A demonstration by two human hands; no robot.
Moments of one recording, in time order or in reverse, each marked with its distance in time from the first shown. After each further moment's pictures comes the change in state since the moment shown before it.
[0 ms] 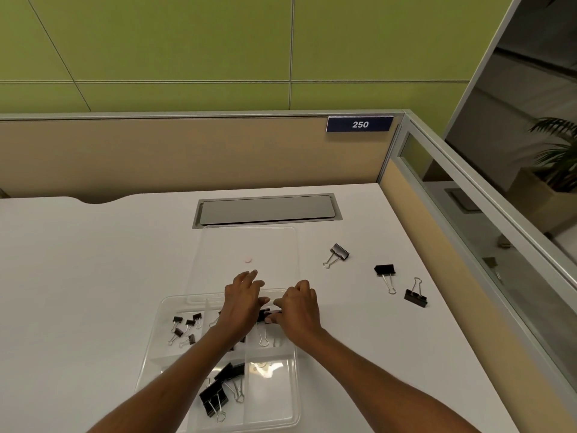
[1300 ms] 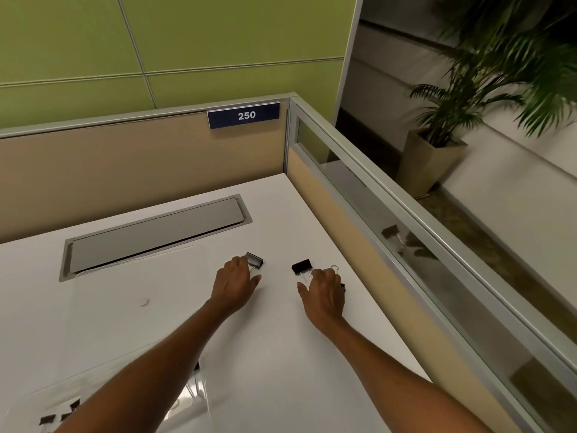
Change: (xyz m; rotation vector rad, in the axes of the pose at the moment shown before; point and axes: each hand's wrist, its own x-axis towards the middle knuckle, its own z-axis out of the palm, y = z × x) left_hand 0.140 0.146 0.069 -0.028 -0.234 0.187; right_hand -0.013 0.209 -0.048 0.034 0.272 0.694
